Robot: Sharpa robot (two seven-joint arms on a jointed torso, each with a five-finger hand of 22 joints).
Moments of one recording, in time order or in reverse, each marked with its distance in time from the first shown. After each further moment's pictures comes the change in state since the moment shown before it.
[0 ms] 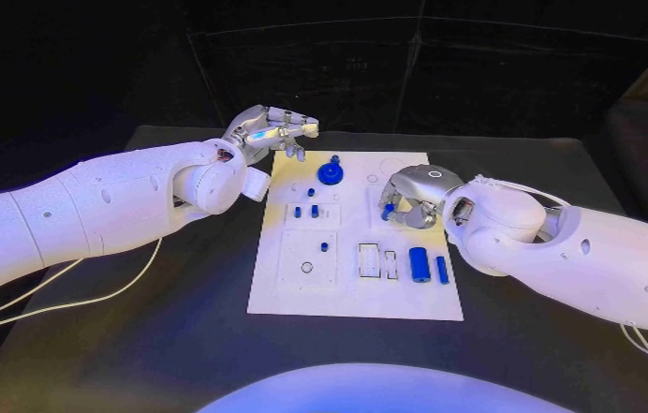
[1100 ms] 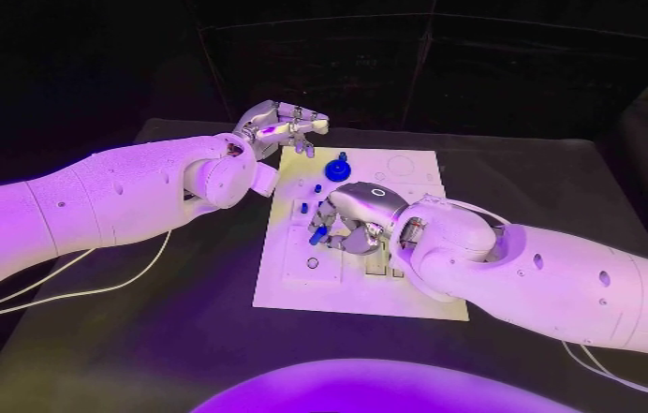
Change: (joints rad) left arm 0.000 0.004 0.000 0.002 0.000 0.000 -0.001; left_hand 0.000 0.000 0.000 0.000 0.000 0.000 0.000 0.000 0.000 0.000 0.000 0.000 0.000 0.000 0.000 0.000 -0.001 0.000 0.000 0.000 0.000 0.000; right arm -0.034 0.176 -0.024 0.066 0.142 -0.081 0.123; right_hand -0.008 -0.016 0.024 -0.010 0.013 0.004 0.004 -0.004 0.001 0.007 0.000 -0.021 0.000 0.000 0.000 0.004 0.000 0.000 0.000 0.000 0.000 -0.005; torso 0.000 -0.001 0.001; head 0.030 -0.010
